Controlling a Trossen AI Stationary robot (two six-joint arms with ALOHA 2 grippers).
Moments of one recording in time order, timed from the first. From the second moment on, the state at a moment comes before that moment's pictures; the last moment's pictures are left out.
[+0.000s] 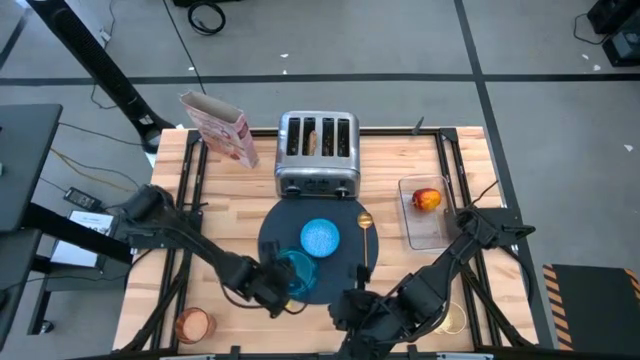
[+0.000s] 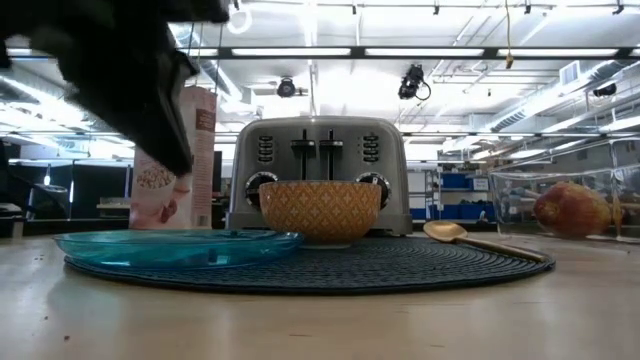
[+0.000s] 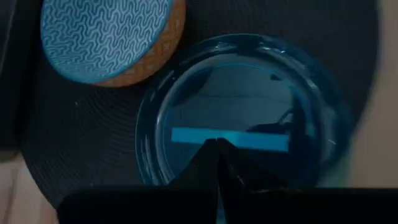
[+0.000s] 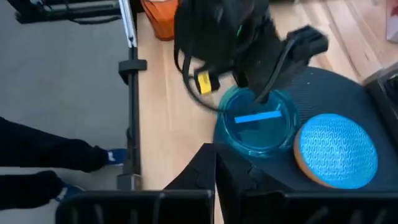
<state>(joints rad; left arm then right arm) -0.60 1.81 1.18 -0.66 -0.54 -0.57 0.71 2.14 2.36 -1.21 0.53 0.70</state>
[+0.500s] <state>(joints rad) -0.61 1.97 1.18 -0.62 -0.57 -0.53 0.73 2.13 2.36 -1.21 0.52 0.77</state>
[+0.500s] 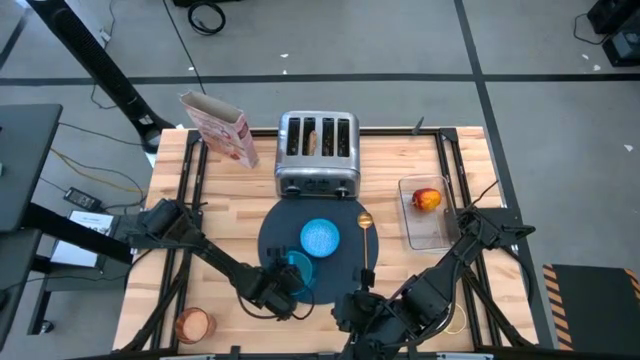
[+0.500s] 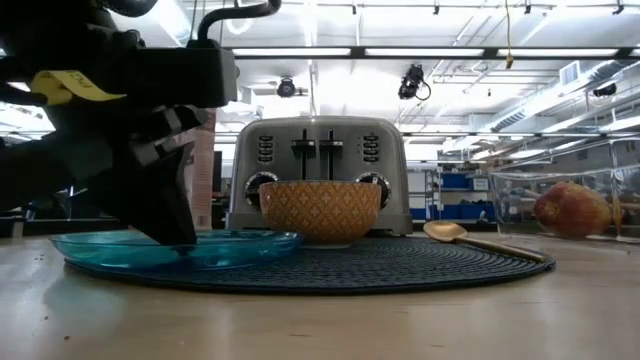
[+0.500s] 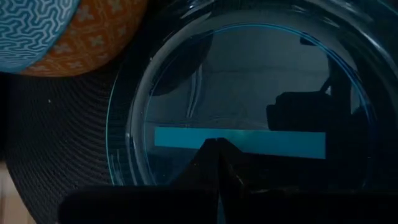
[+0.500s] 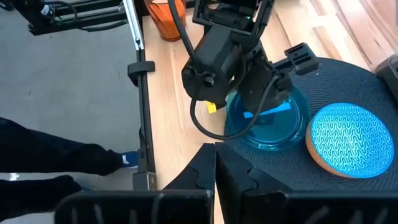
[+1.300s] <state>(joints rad) -0.64 1.94 1.18 -0.68 -0.47 -0.57 0.70 2.13 2.36 -1.21 0.50 0.76</state>
